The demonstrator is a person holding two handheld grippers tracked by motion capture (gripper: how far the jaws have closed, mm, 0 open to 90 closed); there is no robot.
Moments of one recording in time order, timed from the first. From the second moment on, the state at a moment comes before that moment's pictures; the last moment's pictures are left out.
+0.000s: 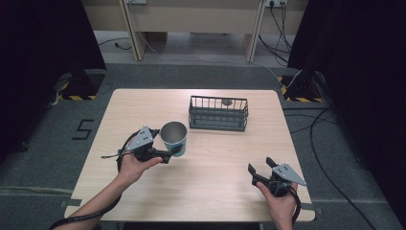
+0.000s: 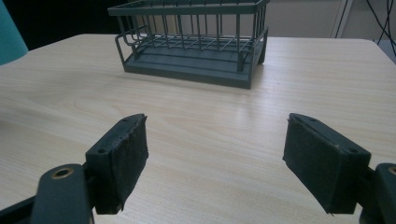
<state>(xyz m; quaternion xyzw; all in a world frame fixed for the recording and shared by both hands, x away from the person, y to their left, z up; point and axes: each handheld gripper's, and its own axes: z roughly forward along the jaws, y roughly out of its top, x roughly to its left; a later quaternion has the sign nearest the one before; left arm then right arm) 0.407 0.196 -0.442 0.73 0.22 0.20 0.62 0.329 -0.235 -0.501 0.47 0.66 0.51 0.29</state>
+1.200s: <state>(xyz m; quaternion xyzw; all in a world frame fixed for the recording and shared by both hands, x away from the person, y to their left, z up) 0.448 0.157 -0.418 0.72 0.22 0.22 0.62 0.329 -0.235 -0.502 0.47 0.66 0.51 0.29</state>
